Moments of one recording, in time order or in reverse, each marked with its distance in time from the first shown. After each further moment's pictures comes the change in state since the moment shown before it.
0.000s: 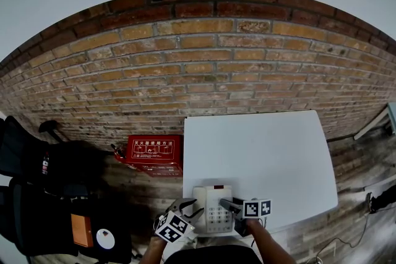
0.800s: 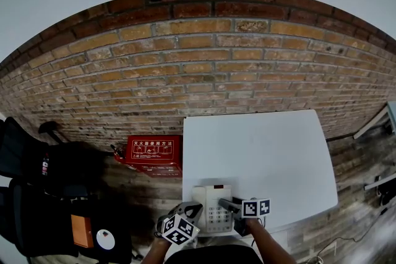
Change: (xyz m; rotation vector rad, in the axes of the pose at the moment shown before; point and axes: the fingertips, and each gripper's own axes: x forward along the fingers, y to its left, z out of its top) left arm 0.010 -0.008 -0.008 0.086 0.067 0.053; right arm 0.001 0.001 0.000 -0.014 0.007 -0.015
